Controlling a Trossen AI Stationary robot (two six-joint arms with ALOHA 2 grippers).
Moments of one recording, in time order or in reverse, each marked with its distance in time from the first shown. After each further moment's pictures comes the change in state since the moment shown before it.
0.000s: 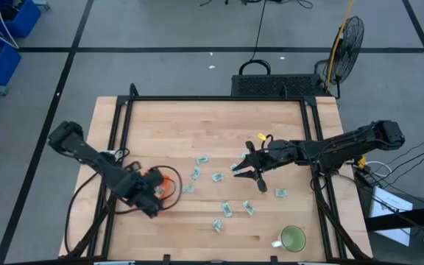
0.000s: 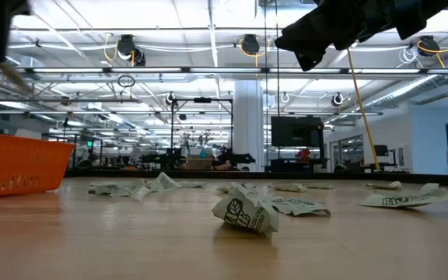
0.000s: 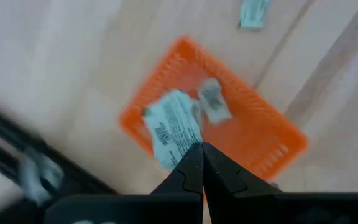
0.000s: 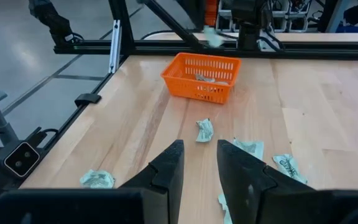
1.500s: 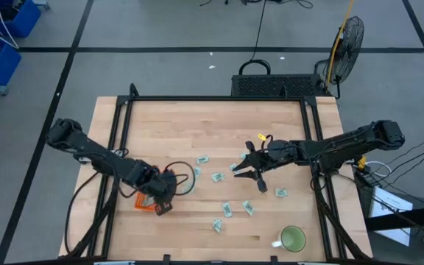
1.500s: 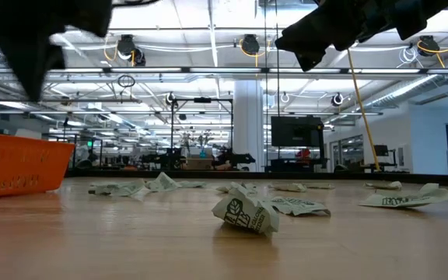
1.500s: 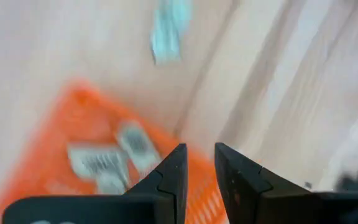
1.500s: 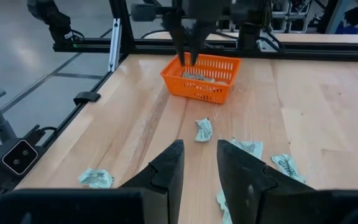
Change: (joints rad) left arm 0.169 -0.052 -0.220 0.470 0.159 0.298; right arm -0.001 0.000 -0.001 0.000 0.001 -0.012
